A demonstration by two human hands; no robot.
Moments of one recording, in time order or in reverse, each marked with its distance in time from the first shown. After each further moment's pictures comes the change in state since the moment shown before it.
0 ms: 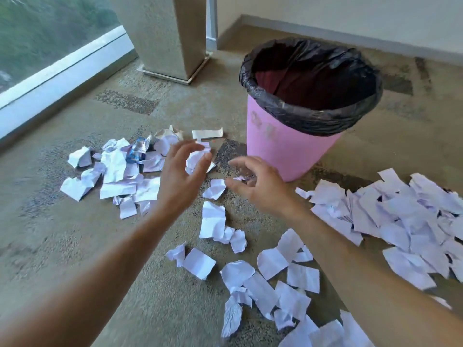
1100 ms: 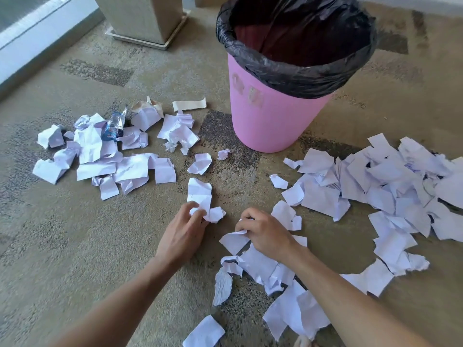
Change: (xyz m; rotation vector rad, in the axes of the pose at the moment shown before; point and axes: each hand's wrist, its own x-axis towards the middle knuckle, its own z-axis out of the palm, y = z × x) left_hand -0.144 -0.085 0.055 0.475 -0.330 0.204; right_hand -0.114 0.120 0.065 -0.289 -0.203 -0.178
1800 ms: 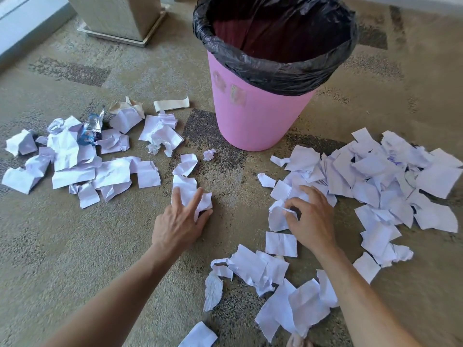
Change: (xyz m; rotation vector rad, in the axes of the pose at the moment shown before) left_hand 0.042 0.019 -0.002 0.283 -0.255 -0.173; right_hand -0.048 0.046 -0.061 -0.241 0.244 0.693
